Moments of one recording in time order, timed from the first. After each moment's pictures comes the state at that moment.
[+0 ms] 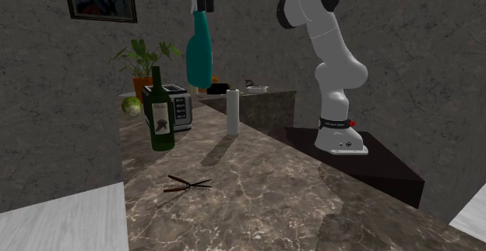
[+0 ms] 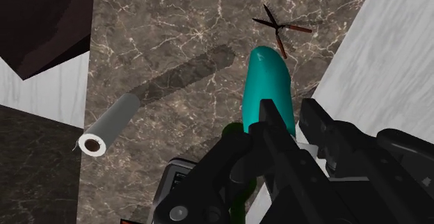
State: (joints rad) arm 0.44 0.50 0.68 -0.77 -0.37 1.12 1.44
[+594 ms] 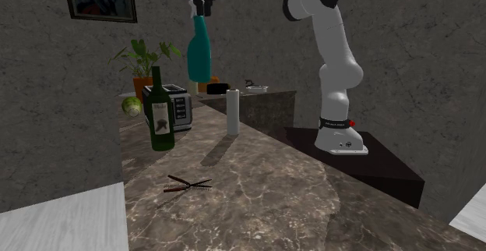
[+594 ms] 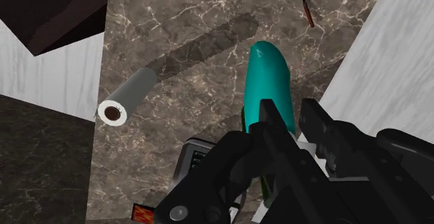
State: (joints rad) arm 0.18 0.33 0.68 -1.00 -0.26 1.21 1.28
